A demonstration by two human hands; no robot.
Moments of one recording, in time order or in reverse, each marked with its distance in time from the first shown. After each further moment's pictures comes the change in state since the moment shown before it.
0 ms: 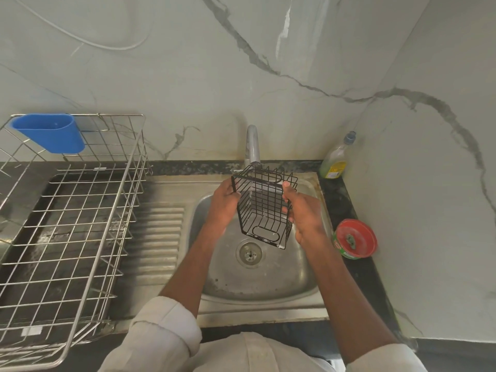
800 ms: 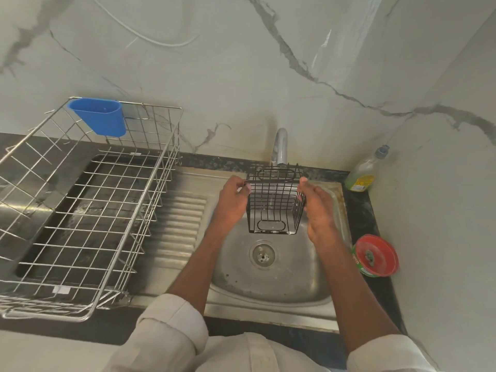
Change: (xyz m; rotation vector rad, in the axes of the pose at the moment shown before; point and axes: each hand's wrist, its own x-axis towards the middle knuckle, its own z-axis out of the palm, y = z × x) left_hand -0.009 -0.005 -0.032 0.164 0.208 0.078; right_hand 0.002 -0.014 0.023 0.018 -0.149 -0.088
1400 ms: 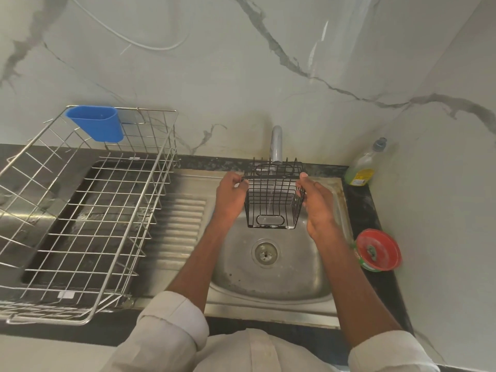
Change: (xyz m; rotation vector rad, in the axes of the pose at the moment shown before) left_hand -0.002 0.023 0.004 -0.078 0.077 -0.032; right_hand 0.006 0.001 -0.007 0.153 -0.001 0.003
